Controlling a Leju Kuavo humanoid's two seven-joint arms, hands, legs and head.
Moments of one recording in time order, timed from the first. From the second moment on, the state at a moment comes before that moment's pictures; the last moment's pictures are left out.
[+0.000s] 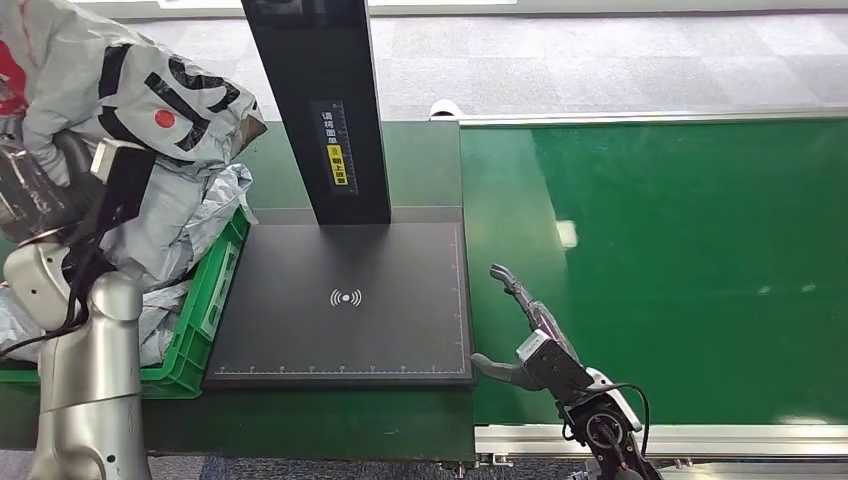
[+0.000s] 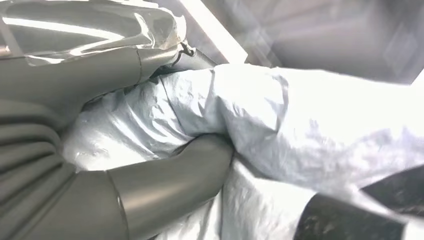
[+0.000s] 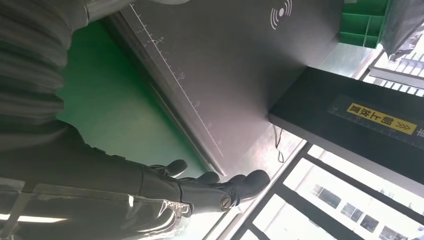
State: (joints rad) left arm -0.58 0.05 0.21 -1.28 -1.38 0.54 -0.03; right arm -0.18 -0.05 0.28 -1.18 0.29 0.15 -0.62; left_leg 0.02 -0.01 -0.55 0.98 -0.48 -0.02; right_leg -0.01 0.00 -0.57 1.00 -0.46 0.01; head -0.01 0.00
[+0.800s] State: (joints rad) left arm -0.92 0.28 0.19 -0.48 -1.18 -0.04 0.26; right arm -0.22 -0.05 0.26 -1.14 0.32 0.20 -0.61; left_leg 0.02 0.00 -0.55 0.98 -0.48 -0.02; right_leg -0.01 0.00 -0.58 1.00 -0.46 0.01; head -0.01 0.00
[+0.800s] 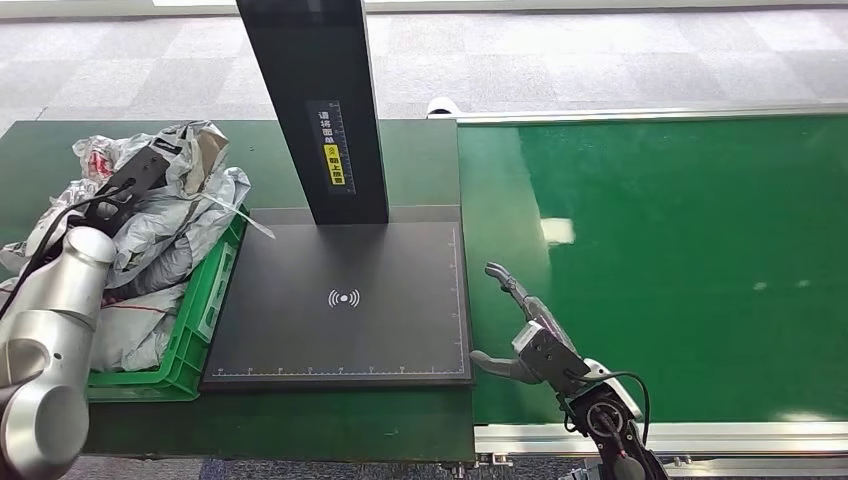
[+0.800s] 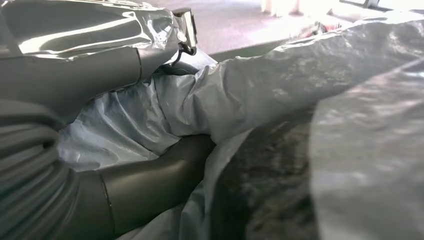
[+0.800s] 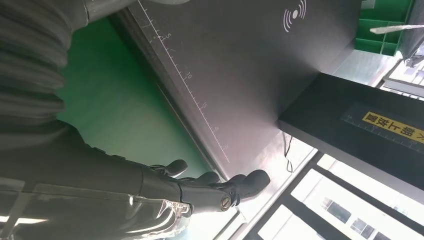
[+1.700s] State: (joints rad) left arm -0.91 0.21 0.13 -0.54 -1.00 0.49 -0.17; right arm -0.22 -0.05 0.26 -1.13 0.29 0.20 -0.60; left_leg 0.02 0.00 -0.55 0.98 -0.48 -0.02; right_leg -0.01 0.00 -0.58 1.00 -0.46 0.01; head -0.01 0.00
